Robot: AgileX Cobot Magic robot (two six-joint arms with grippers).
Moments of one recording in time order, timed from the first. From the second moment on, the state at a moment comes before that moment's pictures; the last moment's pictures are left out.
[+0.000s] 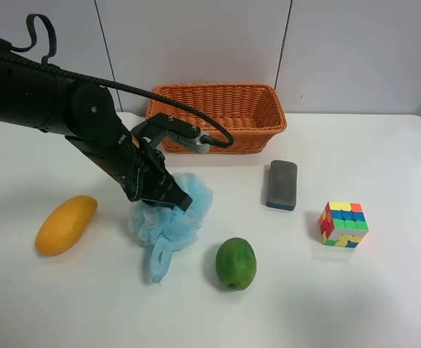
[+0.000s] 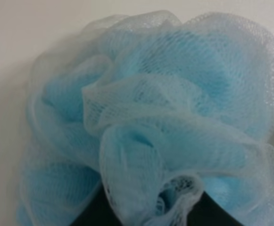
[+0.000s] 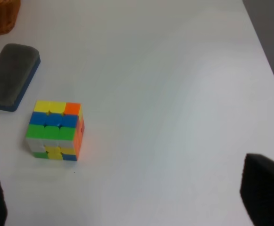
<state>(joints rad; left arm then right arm) -0.61 1.82 -1.00 -0.26 0.38 0.26 -0.02 -0.01 -0.48 -0.04 1.05 -0.01</state>
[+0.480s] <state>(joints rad) -0.61 1.62 -1.12 -0.16 0.49 0.27 -0.02 -0.01 -0.48 -0.04 1.05 -0.01</state>
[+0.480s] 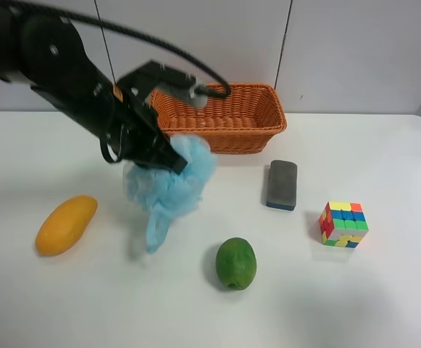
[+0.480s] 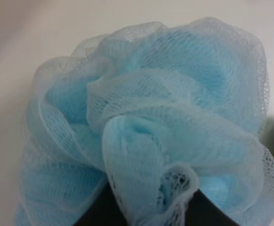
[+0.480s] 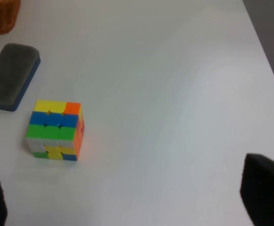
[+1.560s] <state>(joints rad) -0.52 2.32 -2.03 0.08 0.52 0.39 -0.02 -0.01 -0.48 -0.04 1.05 -0.01</state>
